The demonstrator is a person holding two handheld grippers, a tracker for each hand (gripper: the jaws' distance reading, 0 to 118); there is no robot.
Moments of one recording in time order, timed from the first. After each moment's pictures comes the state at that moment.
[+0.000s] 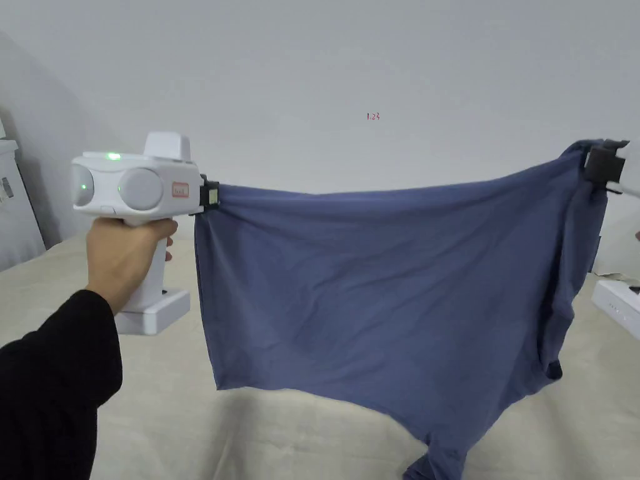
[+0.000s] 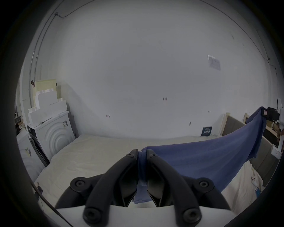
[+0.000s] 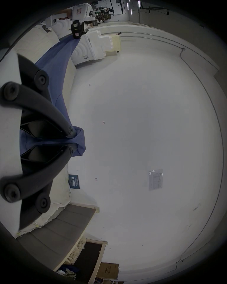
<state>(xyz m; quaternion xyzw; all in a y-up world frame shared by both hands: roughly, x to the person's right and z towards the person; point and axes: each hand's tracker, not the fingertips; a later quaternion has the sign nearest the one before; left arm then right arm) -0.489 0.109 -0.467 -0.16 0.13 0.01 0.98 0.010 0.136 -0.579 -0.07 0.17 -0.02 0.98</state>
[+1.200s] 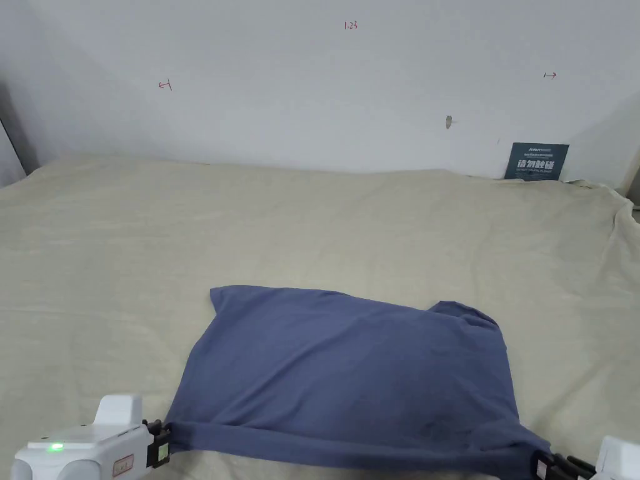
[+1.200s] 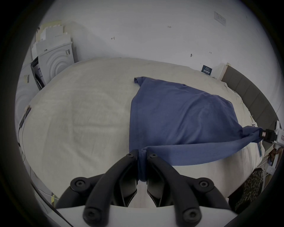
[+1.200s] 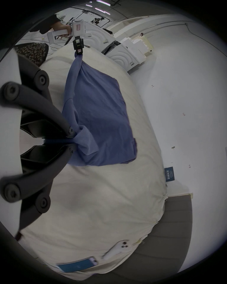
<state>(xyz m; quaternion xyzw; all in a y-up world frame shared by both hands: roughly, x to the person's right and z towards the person) -0.446 -0.210 -0.196 -0.39 0.12 0.10 0.91 0.113 -0.192 -0.293 -0.37 0.19 -0.08 0.90</state>
